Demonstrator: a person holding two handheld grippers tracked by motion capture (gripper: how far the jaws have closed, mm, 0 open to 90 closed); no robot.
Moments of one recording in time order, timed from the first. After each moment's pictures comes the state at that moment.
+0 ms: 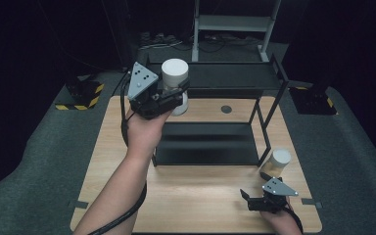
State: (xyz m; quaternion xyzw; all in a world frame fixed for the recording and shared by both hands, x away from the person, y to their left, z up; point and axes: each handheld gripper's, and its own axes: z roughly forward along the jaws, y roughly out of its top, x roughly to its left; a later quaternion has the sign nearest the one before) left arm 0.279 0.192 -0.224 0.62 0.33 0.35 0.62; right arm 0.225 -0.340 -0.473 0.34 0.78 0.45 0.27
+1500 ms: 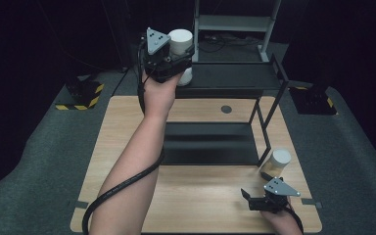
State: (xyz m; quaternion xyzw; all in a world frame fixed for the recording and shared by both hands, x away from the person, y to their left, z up) left arm 0.358 0.162 -0.203 0.61 0.39 0.37 0.59; right arm 0.224 -0.344 -0.475 0.34 0.77 0.47 0.26
